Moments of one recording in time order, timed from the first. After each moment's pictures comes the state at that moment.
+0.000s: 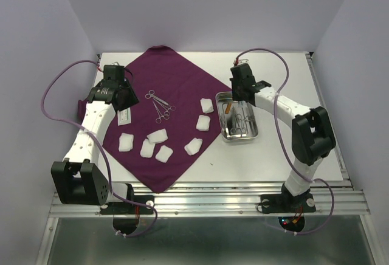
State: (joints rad) left arm -0.08 1.34 1.23 -0.77 -0.10 -0.48; right arm 0.45 1.79 1.36 -0.37 0.35 0.25
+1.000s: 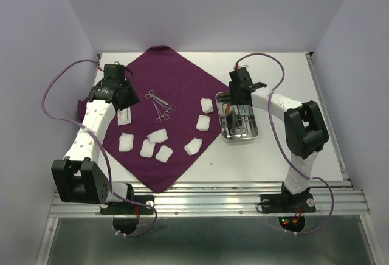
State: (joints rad) left arm -0.08 1.35 1.24 -0.76 -0.10 -0.48; right arm 0.42 1.91 1.36 -0.37 0.39 0.25
